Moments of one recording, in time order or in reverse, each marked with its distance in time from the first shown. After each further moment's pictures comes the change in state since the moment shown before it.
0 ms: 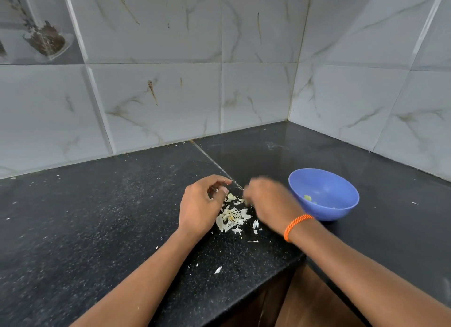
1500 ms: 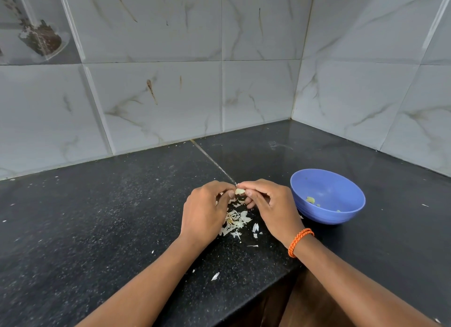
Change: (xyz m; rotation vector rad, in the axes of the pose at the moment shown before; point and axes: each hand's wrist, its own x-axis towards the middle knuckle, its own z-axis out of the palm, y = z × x) left_hand -0.005 0.005 0.011 0.206 -0.017 0.057; right_hand -0.014 0.005 0.029 0.842 0.333 0.185
